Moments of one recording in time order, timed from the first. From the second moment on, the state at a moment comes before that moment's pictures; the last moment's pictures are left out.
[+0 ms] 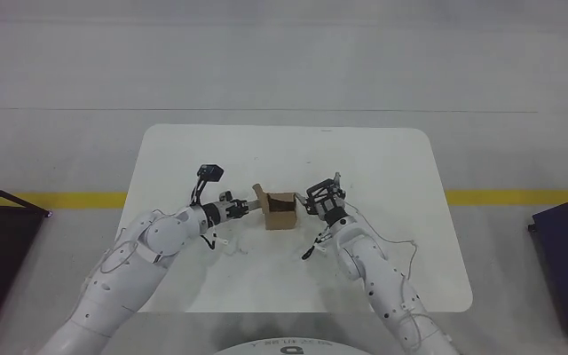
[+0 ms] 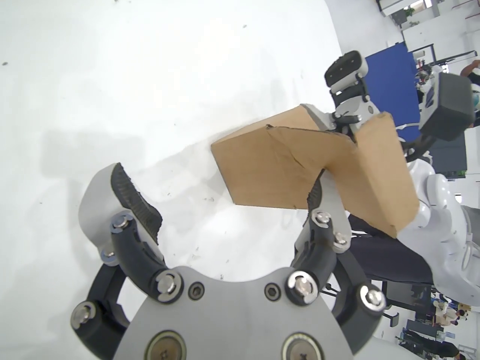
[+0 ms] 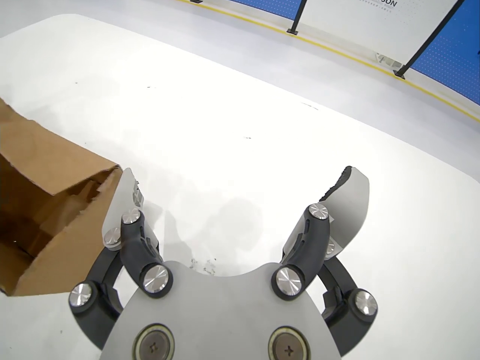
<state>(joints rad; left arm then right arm) 1.38 -1.09 -1.09 -1.60 0.41 -0.13 -0.62 -1.51 -1.25 1.10 -1.50 -1.51 0.02 0.00</state>
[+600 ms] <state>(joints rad) 1.34 -1.11 -1.05 -1.52 0.40 -0.08 -0.59 -1.52 -1.26 1.07 -1.56 -1.58 0.04 0.02</state>
